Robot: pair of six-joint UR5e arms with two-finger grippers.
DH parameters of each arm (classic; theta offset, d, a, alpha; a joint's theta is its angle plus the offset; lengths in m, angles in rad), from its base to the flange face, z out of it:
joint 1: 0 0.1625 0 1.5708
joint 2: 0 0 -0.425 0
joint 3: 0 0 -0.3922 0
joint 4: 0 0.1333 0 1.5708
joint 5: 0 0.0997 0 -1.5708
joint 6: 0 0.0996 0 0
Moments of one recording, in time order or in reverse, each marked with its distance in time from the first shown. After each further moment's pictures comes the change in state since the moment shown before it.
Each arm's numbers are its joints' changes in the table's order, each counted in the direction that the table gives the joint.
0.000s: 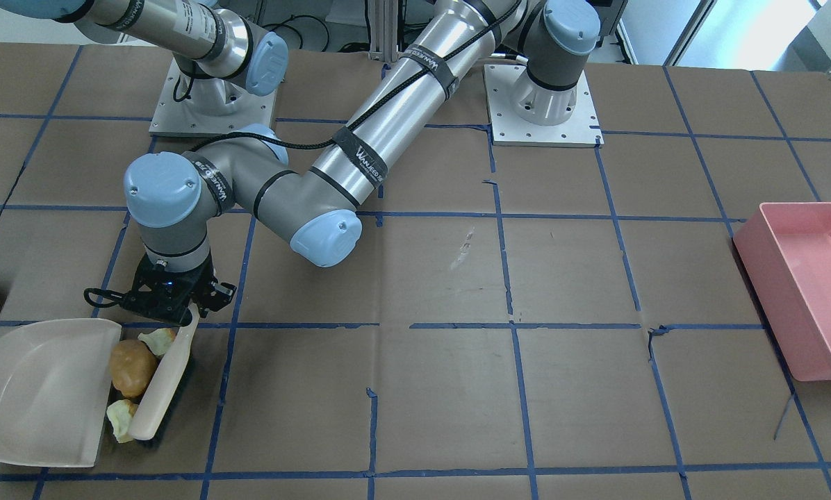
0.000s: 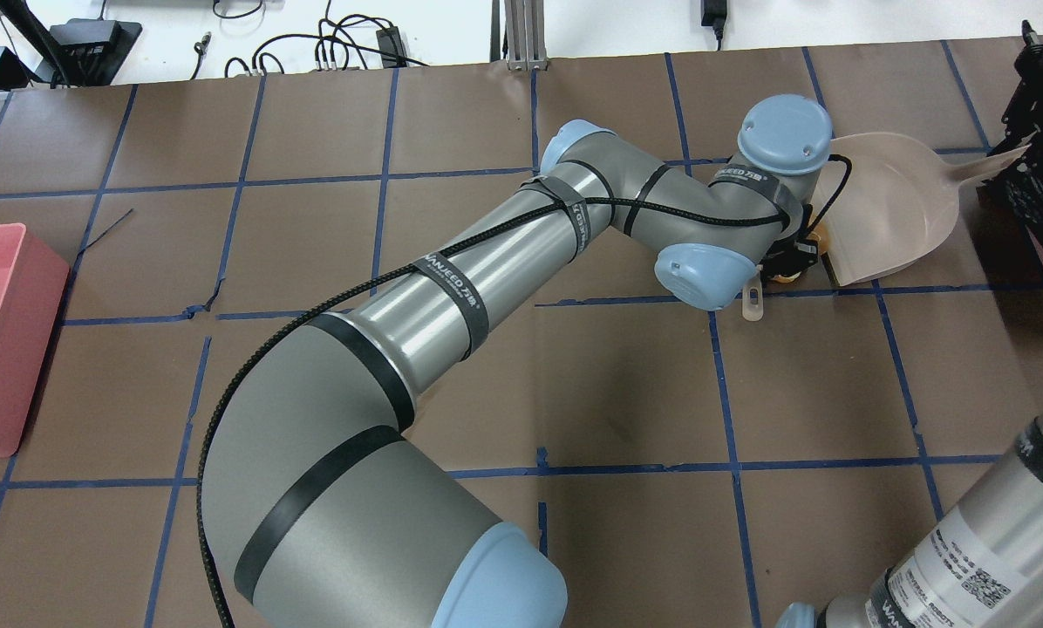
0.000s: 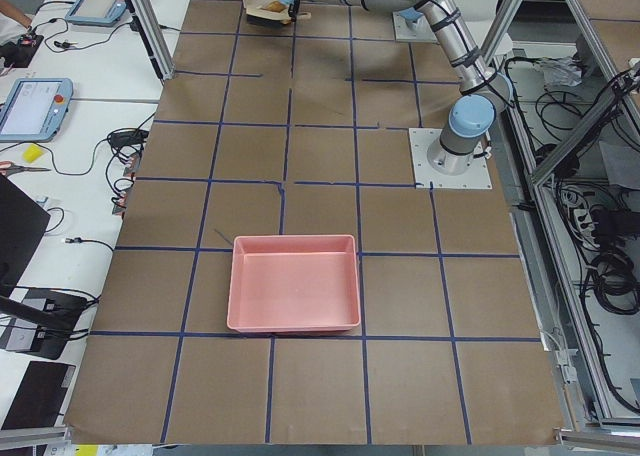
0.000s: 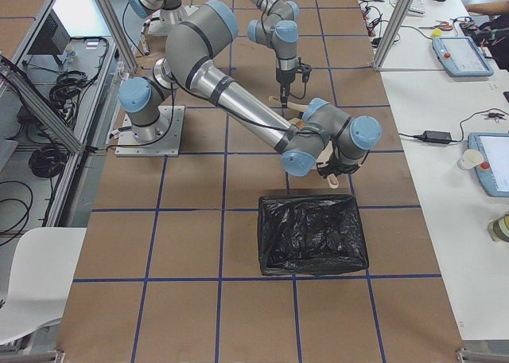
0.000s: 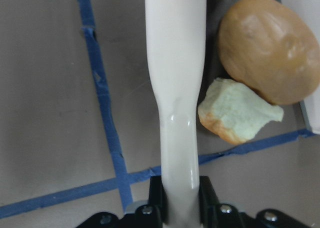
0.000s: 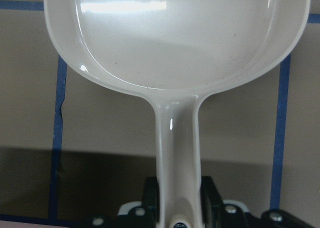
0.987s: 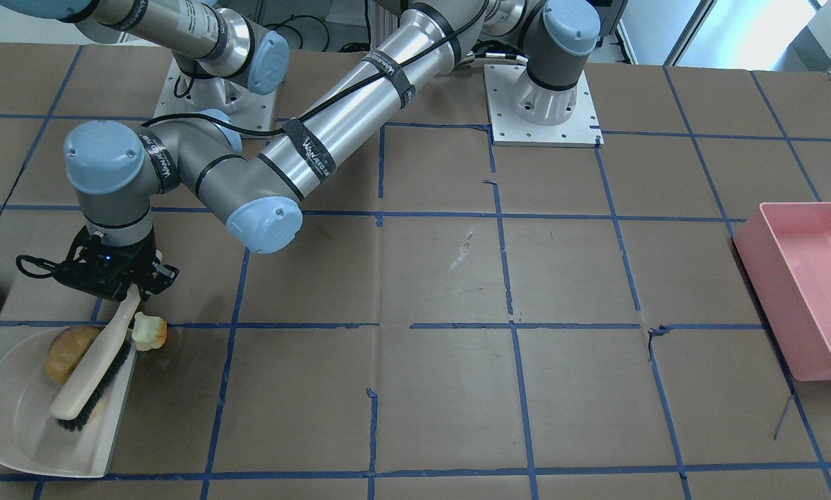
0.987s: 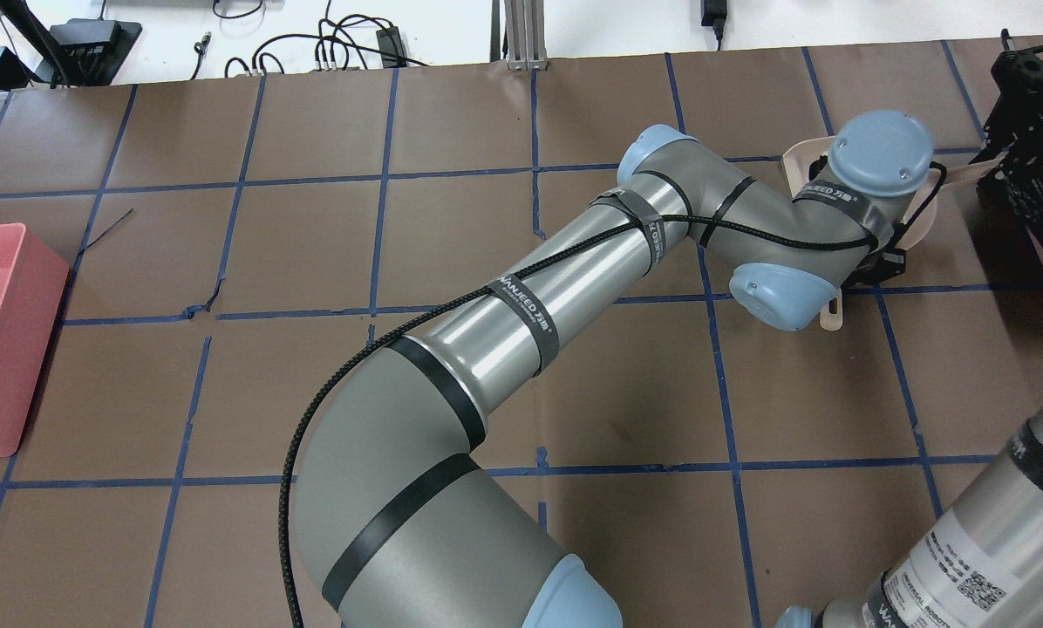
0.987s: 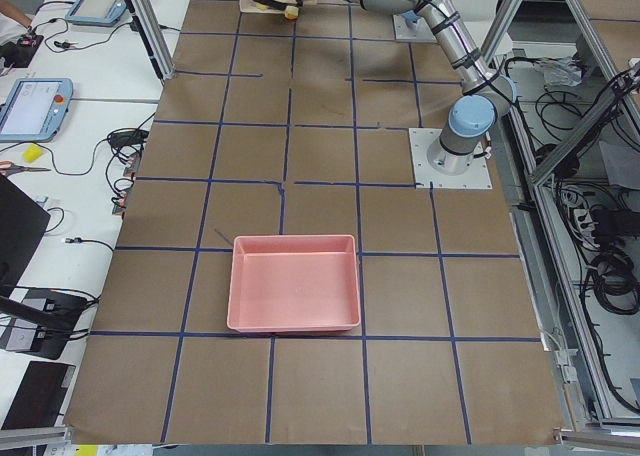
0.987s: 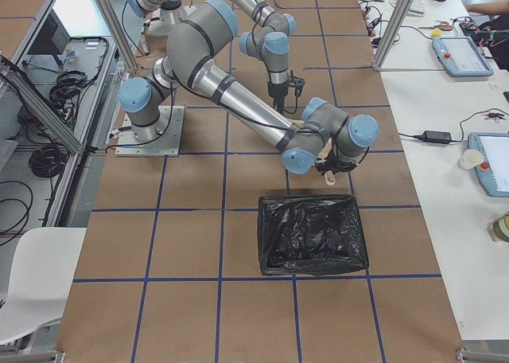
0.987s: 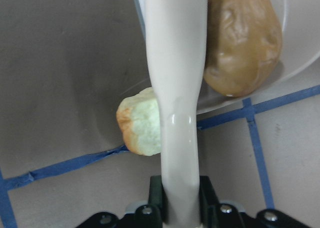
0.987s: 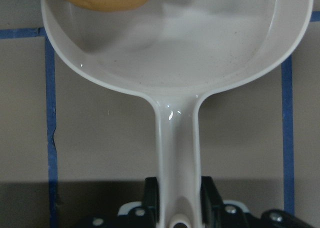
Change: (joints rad) left arm -0.079 -0.098 0.223 -0.020 -0.019 -0.057; right arm 0.019 -0.001 0.034 -0.014 -0.001 0.080
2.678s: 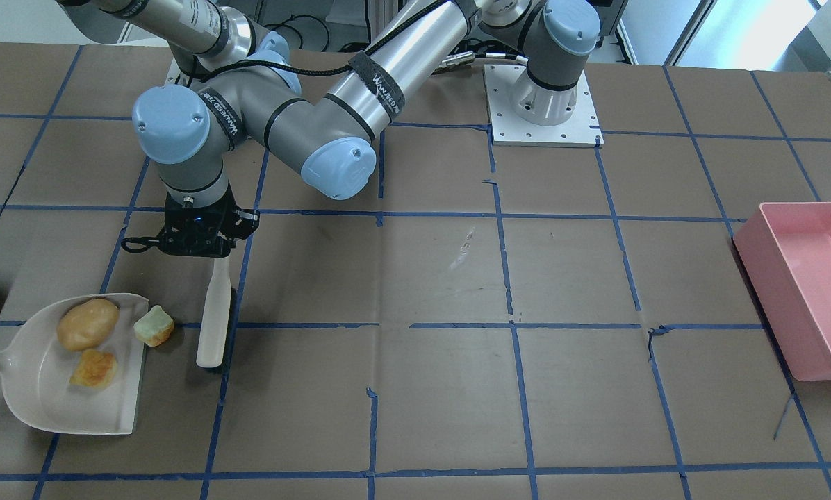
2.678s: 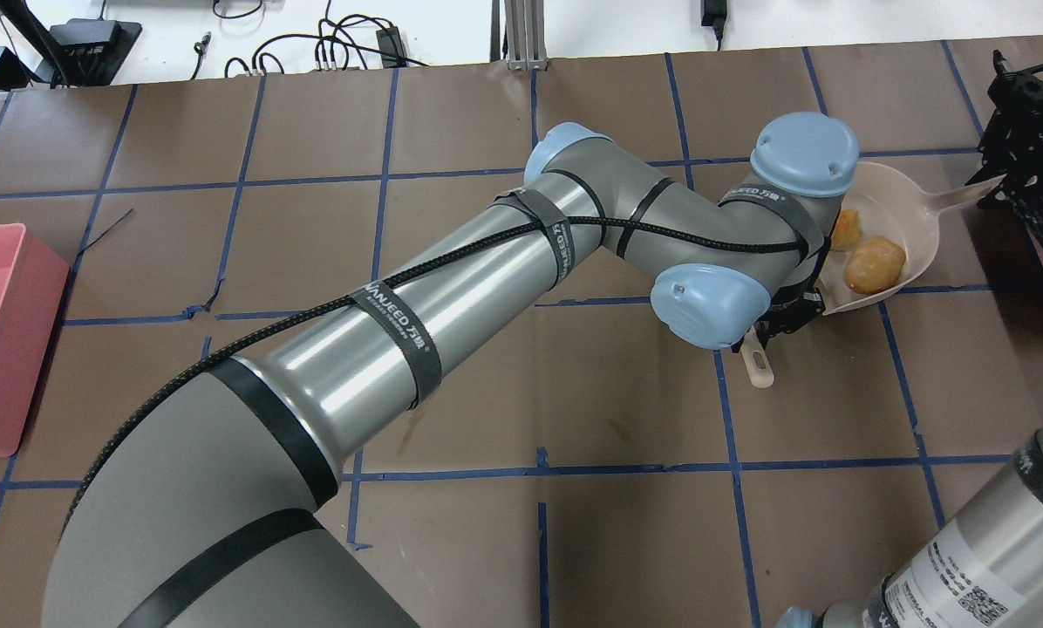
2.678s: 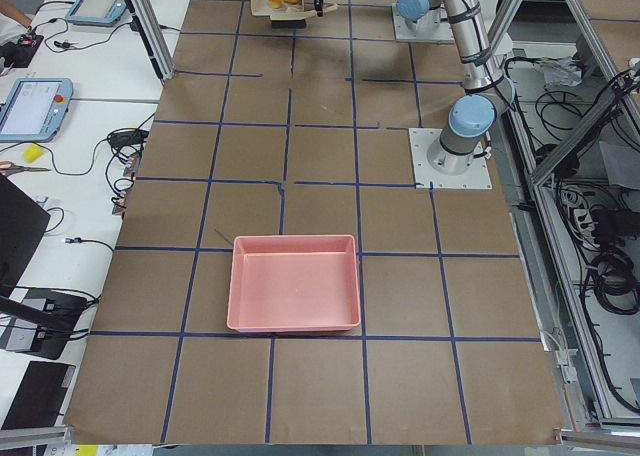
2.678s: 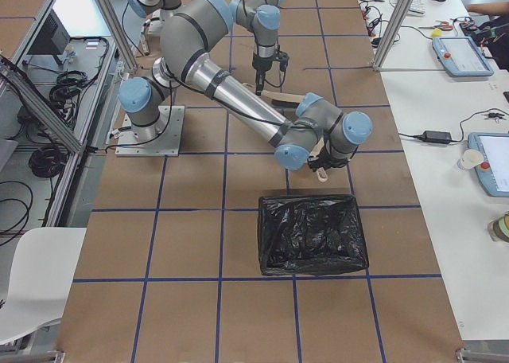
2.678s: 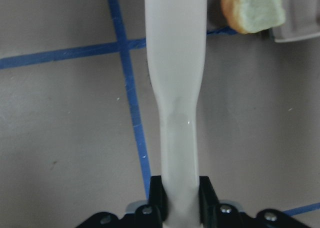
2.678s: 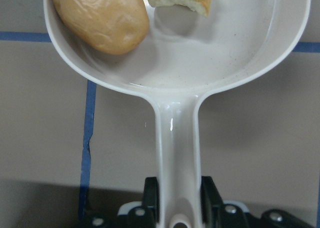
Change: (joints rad) left arm 0.052 0.281 -0.403 -0.145 -0.025 -0.194; right arm -0.003 -0.059 0.091 0.023 -0.016 -0.098
